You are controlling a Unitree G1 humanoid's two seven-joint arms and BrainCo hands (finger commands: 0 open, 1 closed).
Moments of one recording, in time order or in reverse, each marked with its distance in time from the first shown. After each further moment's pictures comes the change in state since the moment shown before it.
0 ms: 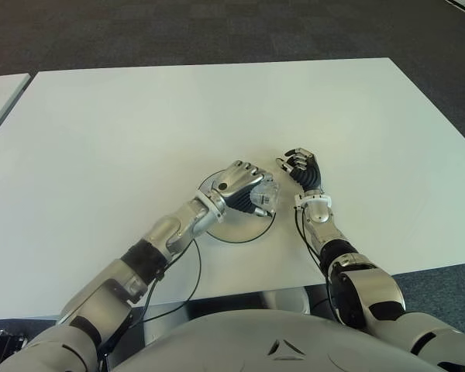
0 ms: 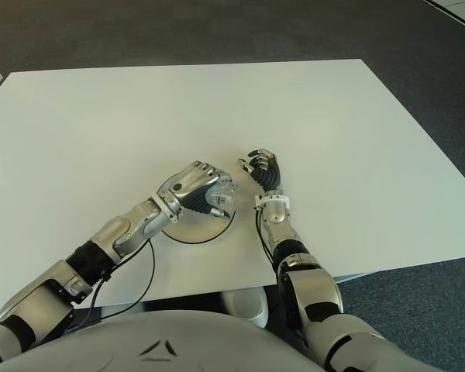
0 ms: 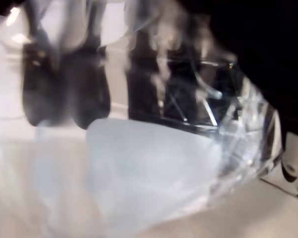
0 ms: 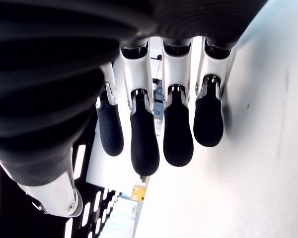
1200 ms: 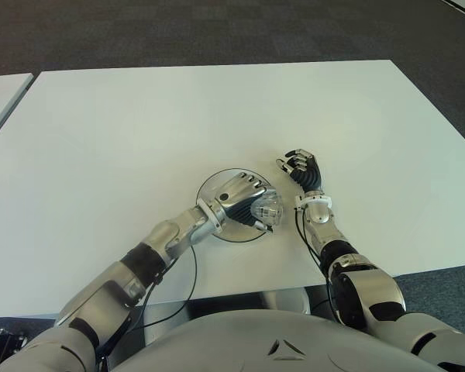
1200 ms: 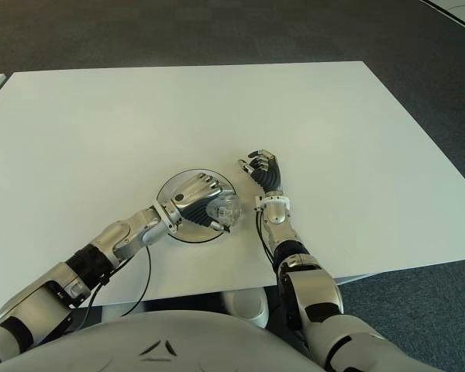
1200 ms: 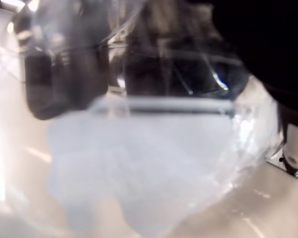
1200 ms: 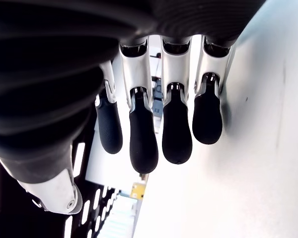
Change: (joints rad) left arm 0.000 0.020 -0.011 0.044 0.002 -0.063 0.005; right arm 0.003 -0.002 -0.004 0.004 0.008 -0.003 0.024
